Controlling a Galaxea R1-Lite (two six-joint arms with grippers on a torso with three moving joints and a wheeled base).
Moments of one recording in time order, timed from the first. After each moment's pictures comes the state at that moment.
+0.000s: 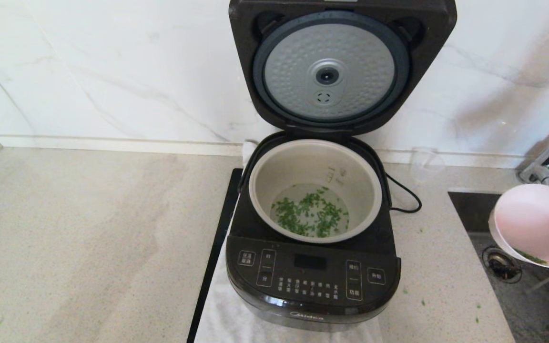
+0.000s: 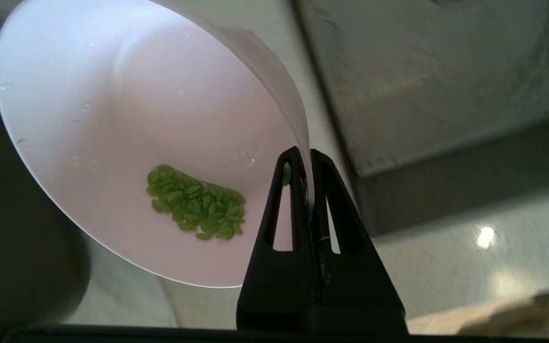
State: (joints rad) left arm -0.02 0.00 0.00 -0.01 -0.01 0.01; right arm -0.29 1.25 -0.99 0.45 0.09 0.31
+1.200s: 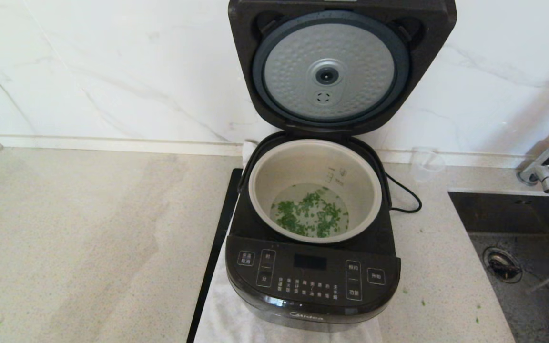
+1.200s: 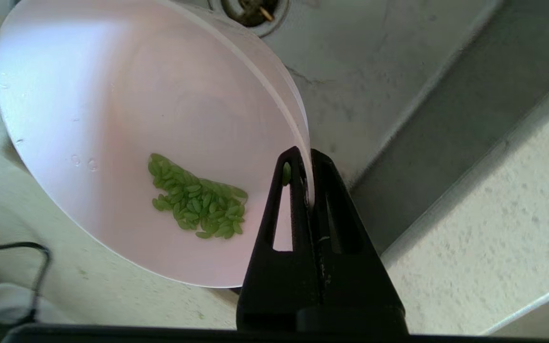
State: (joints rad) left arm -0.02 0.00 0.00 -0.01 -0.01 0.01; right arm -1.15 1.90 -1.23 0.38 0.55 0.28
